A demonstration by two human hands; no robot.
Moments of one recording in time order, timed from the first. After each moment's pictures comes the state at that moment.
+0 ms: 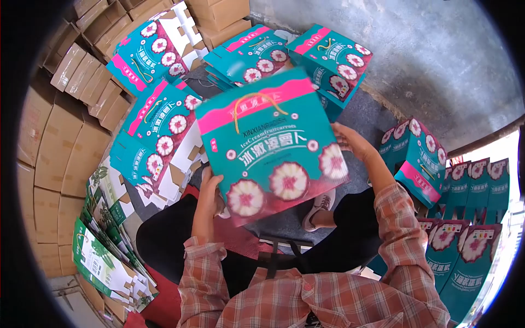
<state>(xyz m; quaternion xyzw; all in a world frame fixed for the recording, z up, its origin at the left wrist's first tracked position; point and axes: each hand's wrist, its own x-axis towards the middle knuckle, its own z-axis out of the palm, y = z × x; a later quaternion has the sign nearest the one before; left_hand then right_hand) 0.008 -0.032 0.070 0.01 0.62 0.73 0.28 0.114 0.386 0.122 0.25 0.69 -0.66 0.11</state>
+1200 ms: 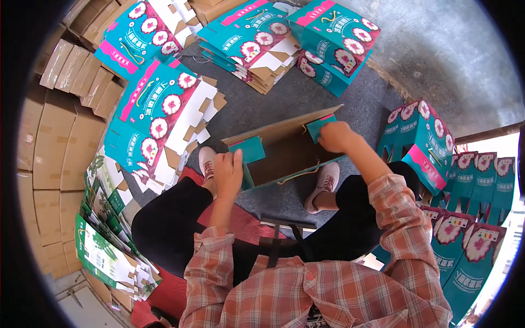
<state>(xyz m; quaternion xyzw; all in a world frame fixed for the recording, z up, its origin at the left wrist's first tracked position) 0.023 0.009 0.035 0.18 0.92 0.36 0.03 0.094 0.329 0.084 0.07 0.97 -0.05 0.25</state>
